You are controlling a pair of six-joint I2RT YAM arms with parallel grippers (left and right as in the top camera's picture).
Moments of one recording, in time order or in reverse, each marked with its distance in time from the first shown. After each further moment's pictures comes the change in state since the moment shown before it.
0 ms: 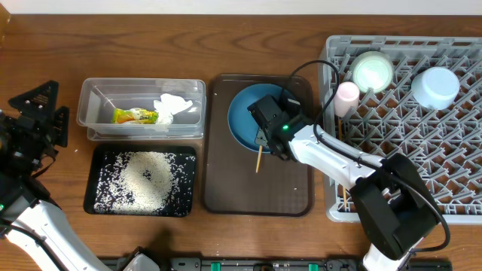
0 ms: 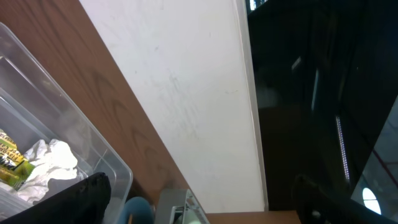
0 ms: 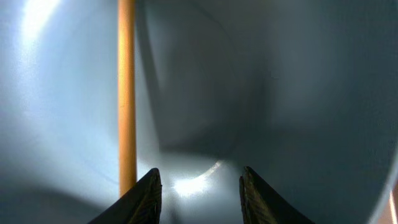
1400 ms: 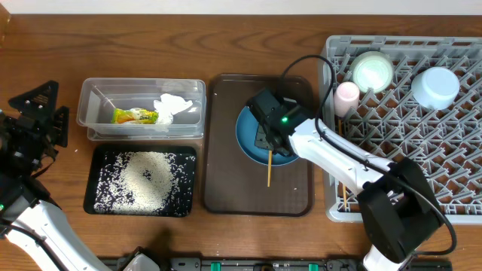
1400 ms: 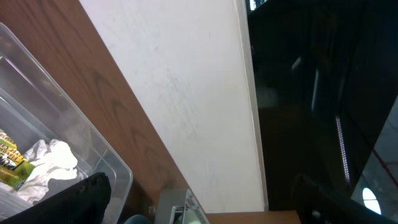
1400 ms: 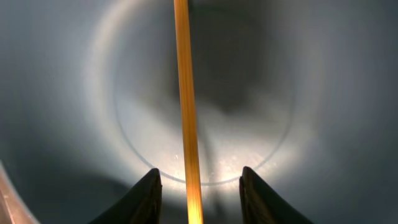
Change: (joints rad) left arm 0.000 0.000 0.000 0.000 0.000 0.000; right arm 0.006 -0.019 0.082 -0.169 -0.076 -0.077
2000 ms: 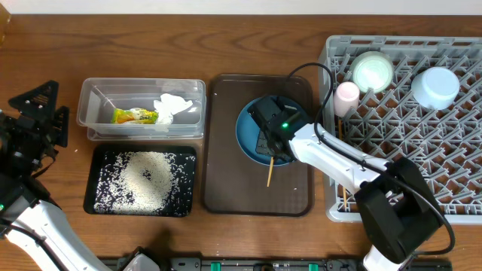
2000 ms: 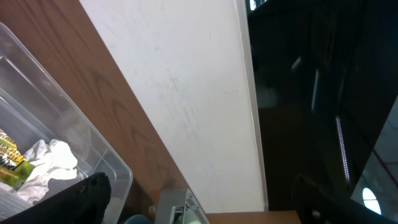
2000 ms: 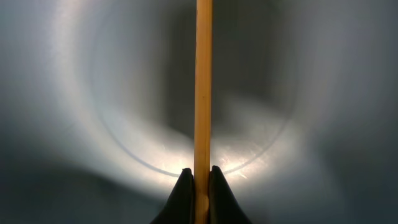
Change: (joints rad) left arm 0.000 0.000 0.000 0.000 0.000 0.000; right arm 0.002 -0.005 -0.046 0.016 -0.020 0.003
